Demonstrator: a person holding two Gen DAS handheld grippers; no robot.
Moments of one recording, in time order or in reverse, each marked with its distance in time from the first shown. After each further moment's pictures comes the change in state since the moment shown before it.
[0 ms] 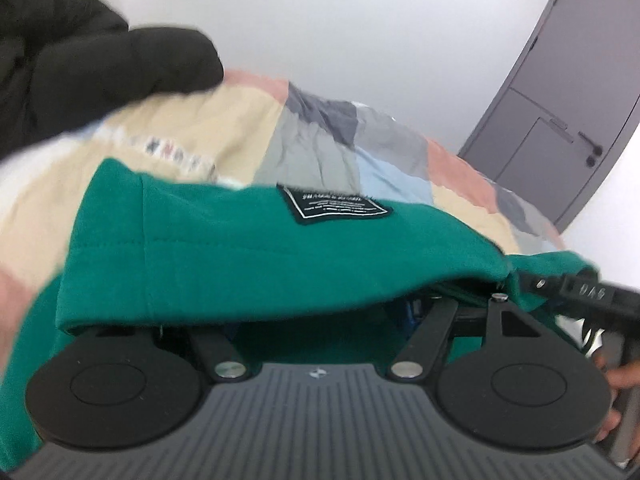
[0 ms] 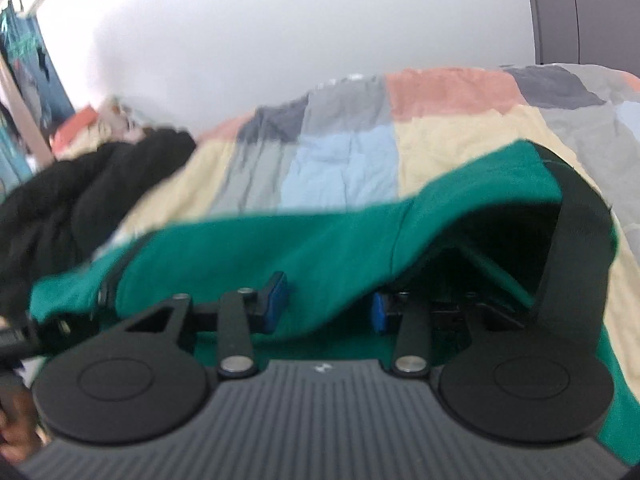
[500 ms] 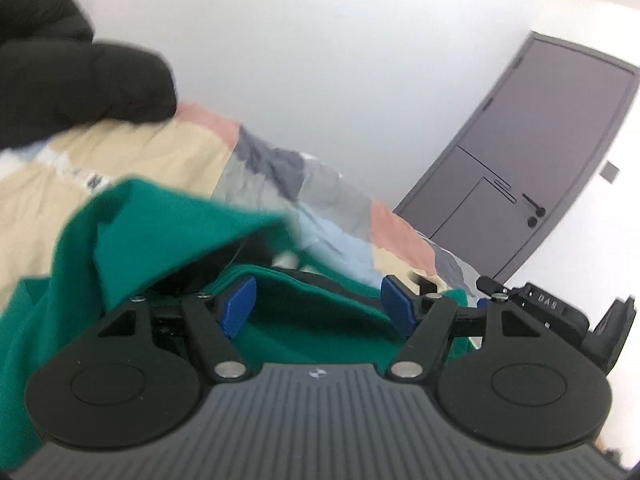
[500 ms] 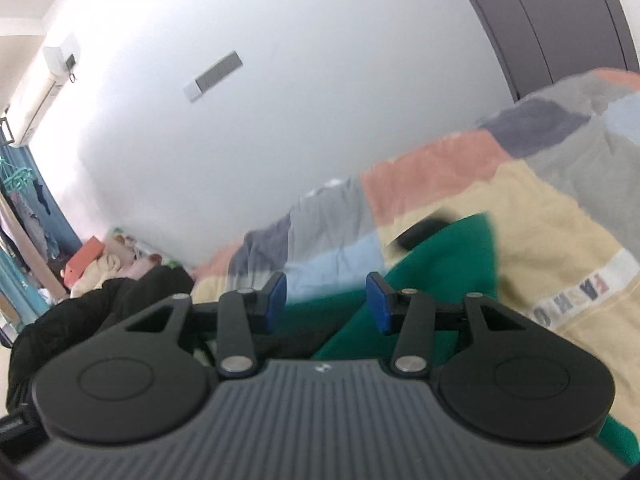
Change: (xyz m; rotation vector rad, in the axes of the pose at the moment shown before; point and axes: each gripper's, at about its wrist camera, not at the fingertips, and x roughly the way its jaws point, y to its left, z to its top) left arm 0.004 0.012 0.025 -0.078 -0.142 -0.225; right arm 0.004 -0.042 0.028 0.194 -0.316 0.051
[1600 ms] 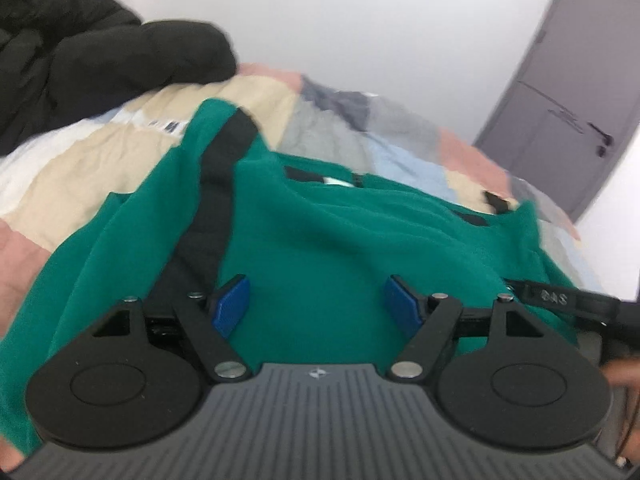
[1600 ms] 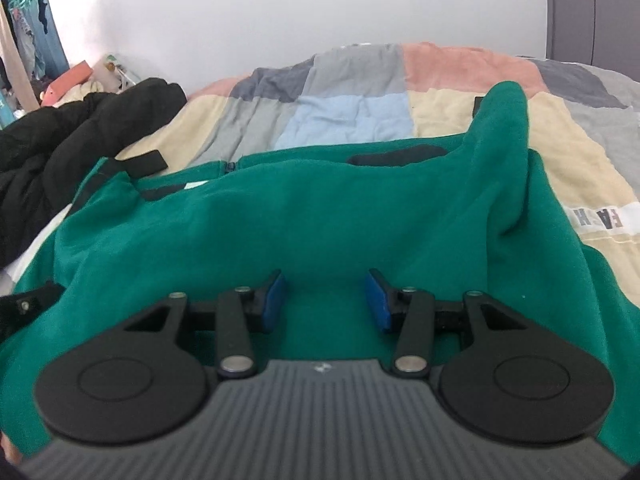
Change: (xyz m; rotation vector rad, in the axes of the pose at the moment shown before) left arm -0.023 -0.010 -0.058 0.100 0.135 0.239; right arm 0.008 0.038 -0.076 -0.293 0.372 -0.087
